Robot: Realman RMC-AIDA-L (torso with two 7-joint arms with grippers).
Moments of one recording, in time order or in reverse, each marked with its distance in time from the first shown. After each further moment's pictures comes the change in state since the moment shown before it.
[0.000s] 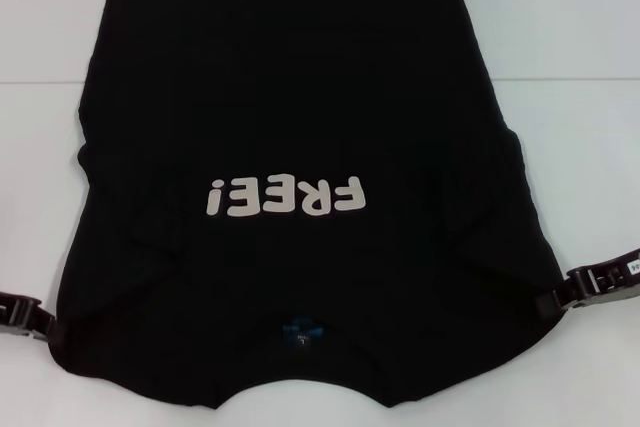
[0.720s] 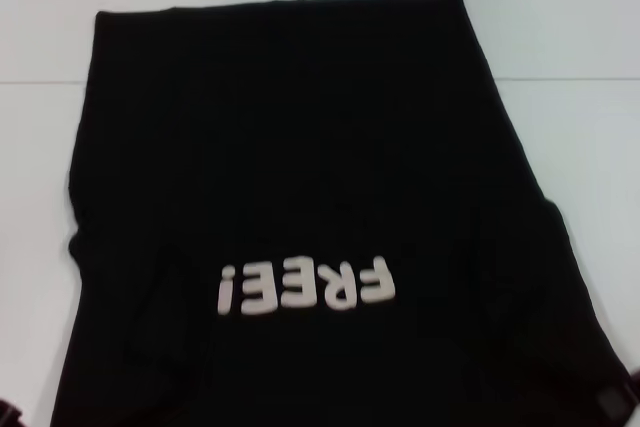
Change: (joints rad) left arm -0.037 0.051 0.081 -0.095 0.046 0.343 0.040; right arm -0.049 -0.071 0.030 -0.016 -0.009 -0.361 -0.229
